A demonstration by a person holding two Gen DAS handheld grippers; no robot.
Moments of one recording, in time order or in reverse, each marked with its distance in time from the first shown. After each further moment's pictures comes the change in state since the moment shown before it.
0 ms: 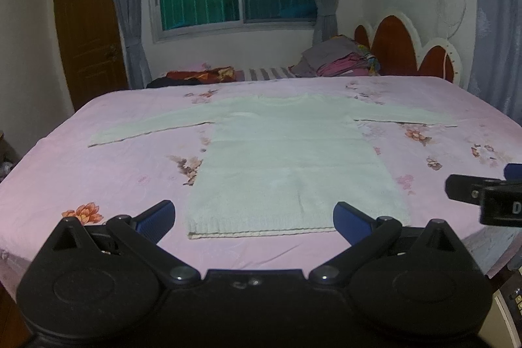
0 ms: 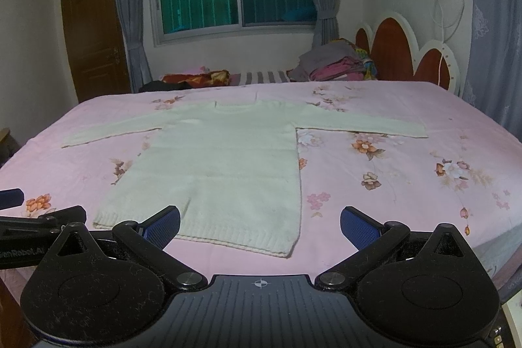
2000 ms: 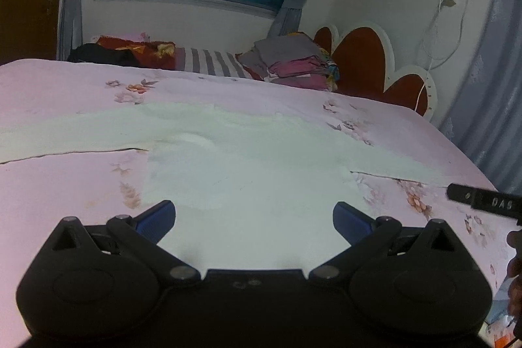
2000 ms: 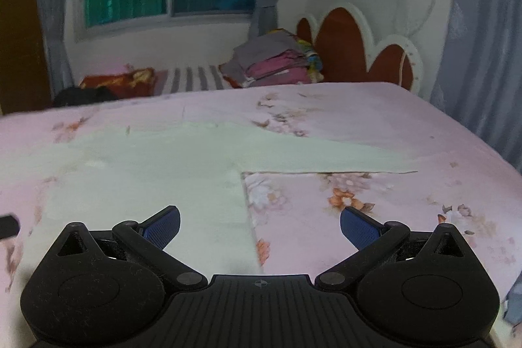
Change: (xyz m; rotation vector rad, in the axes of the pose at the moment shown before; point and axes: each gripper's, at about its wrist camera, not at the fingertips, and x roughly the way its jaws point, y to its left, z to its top) left arm 0.254 0.066 0.110 -0.151 0.086 -0.325; right arm 0.226 -0.032 0.121 0.070 0.033 -0.282
